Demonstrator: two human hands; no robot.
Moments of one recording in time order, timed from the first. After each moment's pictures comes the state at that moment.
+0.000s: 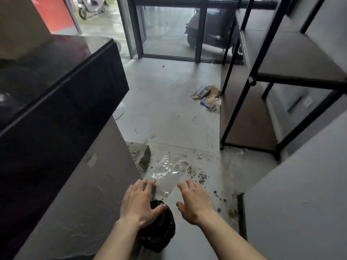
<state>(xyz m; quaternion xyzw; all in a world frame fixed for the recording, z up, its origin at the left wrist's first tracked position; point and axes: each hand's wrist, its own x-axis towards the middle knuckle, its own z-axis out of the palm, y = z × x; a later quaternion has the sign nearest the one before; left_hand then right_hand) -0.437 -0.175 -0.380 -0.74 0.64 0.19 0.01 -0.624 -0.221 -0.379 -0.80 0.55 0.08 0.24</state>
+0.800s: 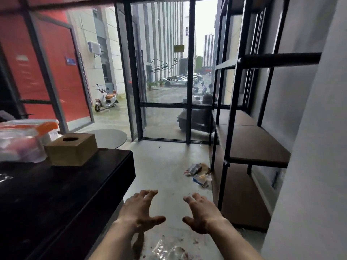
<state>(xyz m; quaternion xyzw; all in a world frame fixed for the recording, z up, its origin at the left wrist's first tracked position) -0.455 -0.202 -0.118 -0.70 0.71 0.09 -0.07 -0.678 -0.247 -0.132 -0.82 0.56 0.02 0.11</state>
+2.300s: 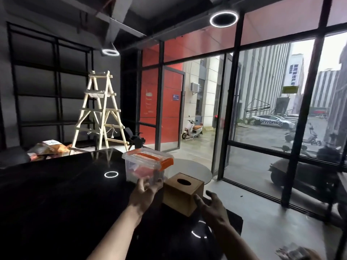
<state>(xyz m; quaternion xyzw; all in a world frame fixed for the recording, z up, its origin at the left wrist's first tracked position) -0.167 -0.178 0.015 -0.70 0.29 0.20 -0.62 -0.342 -0.315 -0.005 -0.72 0.42 -0.30 0.47</state>
